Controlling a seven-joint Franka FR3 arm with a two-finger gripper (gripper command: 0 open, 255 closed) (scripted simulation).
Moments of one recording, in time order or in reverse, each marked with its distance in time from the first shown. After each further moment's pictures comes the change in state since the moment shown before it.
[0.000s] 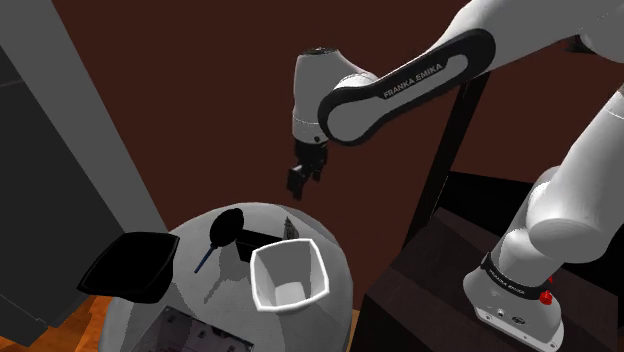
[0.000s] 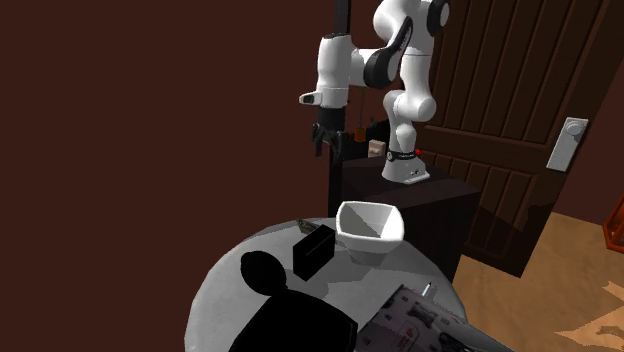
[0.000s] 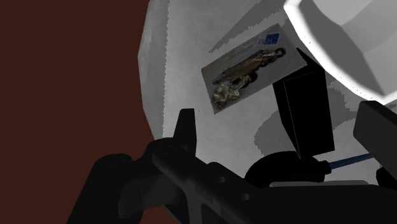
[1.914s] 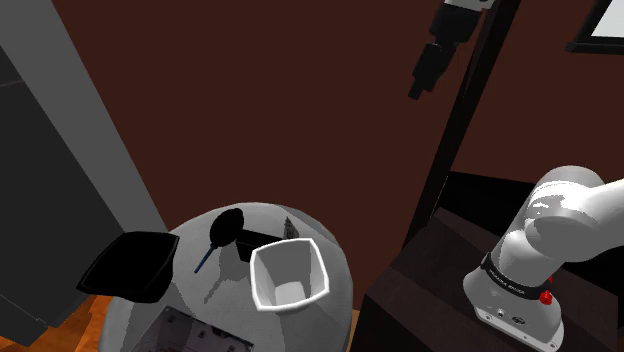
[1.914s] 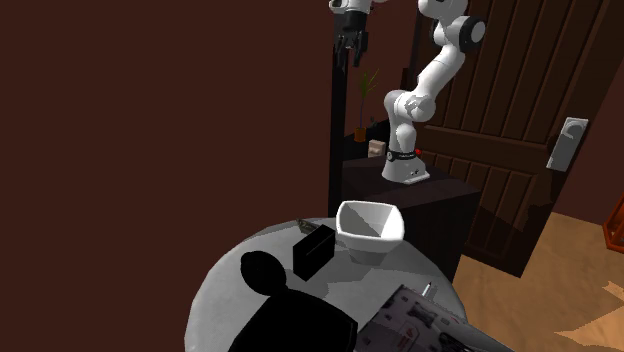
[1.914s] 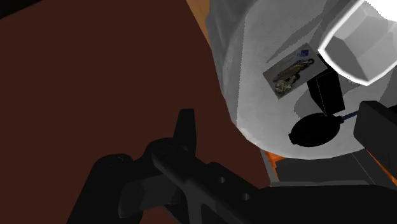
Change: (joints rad) arm -0.059 -0.781 -0.355 -0.056 0.101 -0.624 -0.284
